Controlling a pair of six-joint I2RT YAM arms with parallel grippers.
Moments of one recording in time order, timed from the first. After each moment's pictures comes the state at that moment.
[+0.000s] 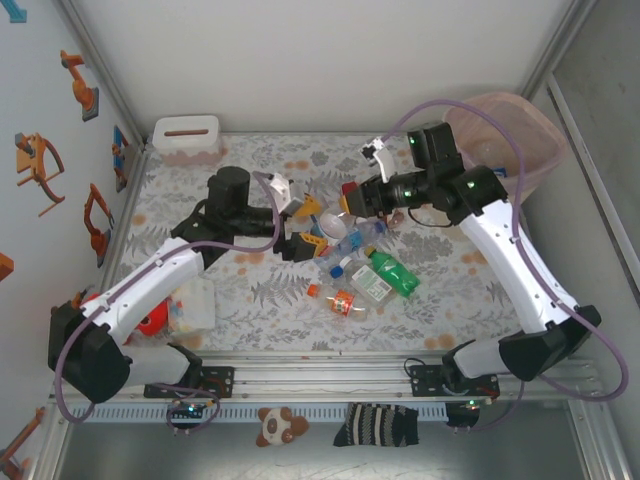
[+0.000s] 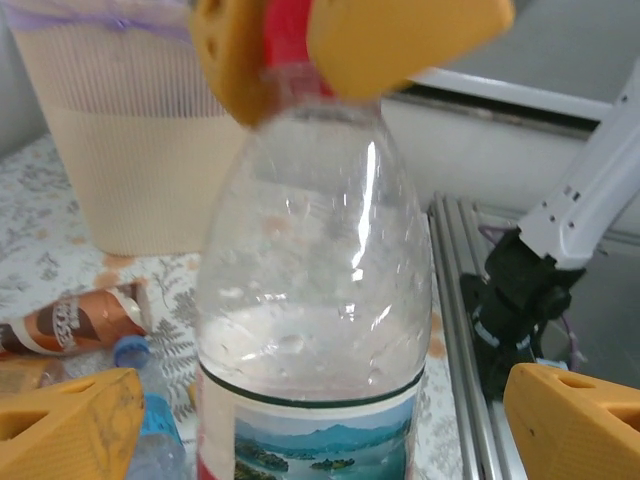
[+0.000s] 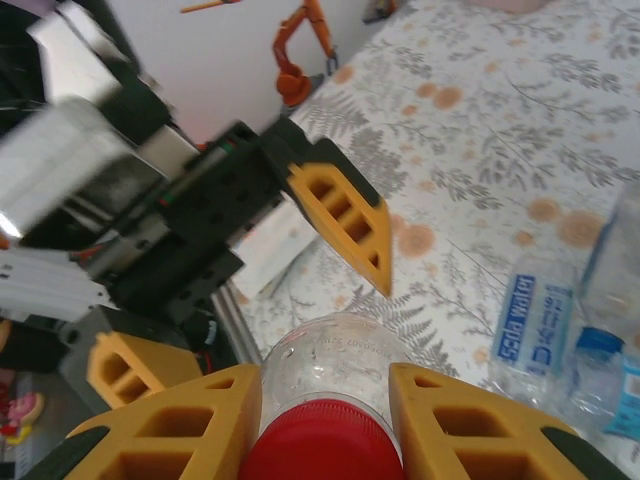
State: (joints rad) left arm -0.62 1.29 1.05 -0.20 0.90 0.20; right arm 0.49 1.40 1.64 -0.94 -0.76 0.07
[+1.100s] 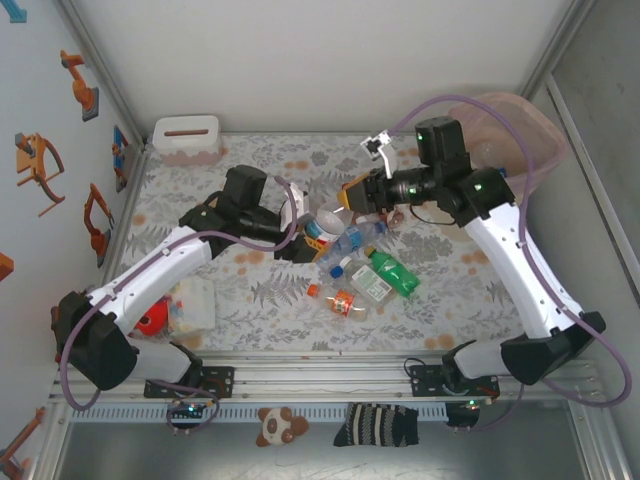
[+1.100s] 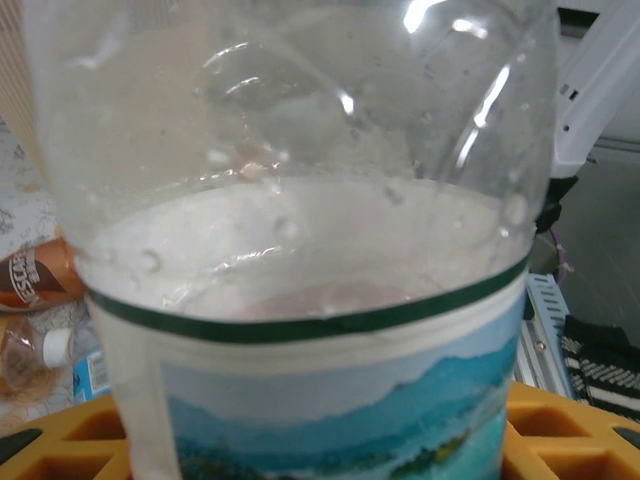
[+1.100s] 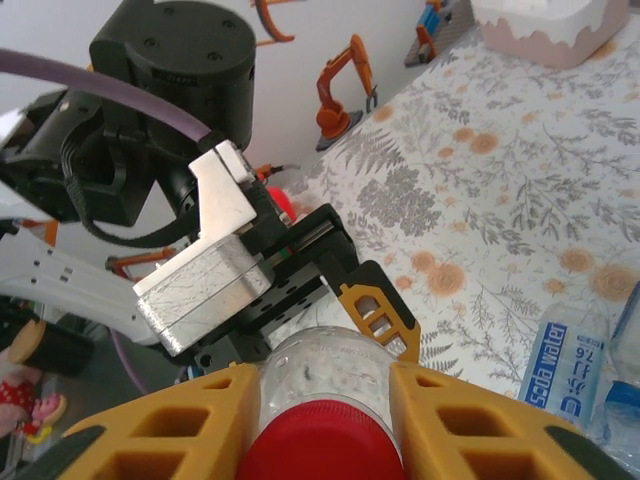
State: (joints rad) left arm -0.66 1.36 1.16 -0.47 0.87 0.42; right arm 0.49 1.36 1.62 -0.86 -0.79 0.09
